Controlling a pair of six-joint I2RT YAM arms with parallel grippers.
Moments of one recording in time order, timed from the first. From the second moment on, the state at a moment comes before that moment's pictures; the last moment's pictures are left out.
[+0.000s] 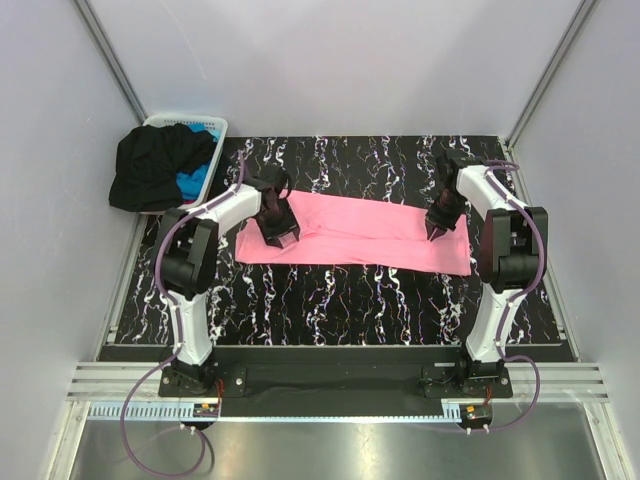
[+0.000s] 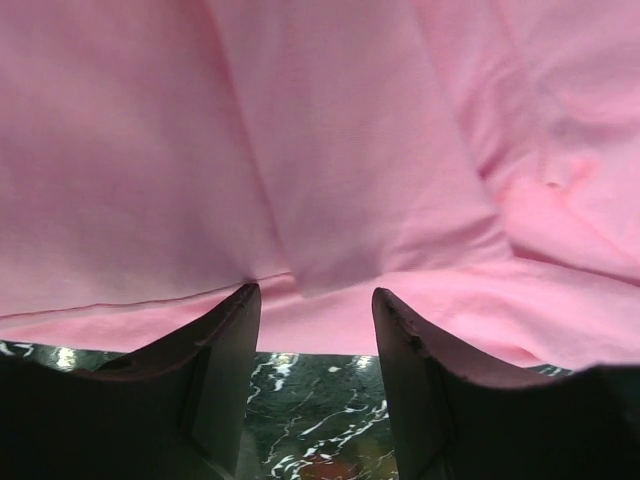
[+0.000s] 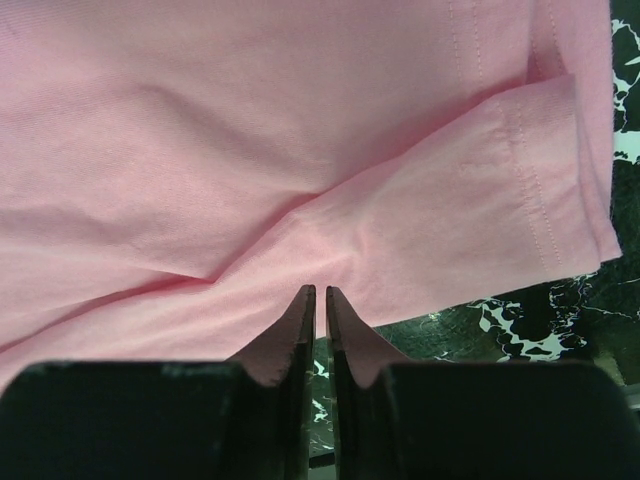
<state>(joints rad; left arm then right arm) -0.37 1.98 1.44 -0.75 0.08 -0.79 0.07 1.99 1.57 -1.04 0.04 0.68</state>
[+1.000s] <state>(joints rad) -0.40 2.03 1.51 -0.75 0.02 -0.80 0.07 1.99 1.57 -1.04 0.04 0.67</state>
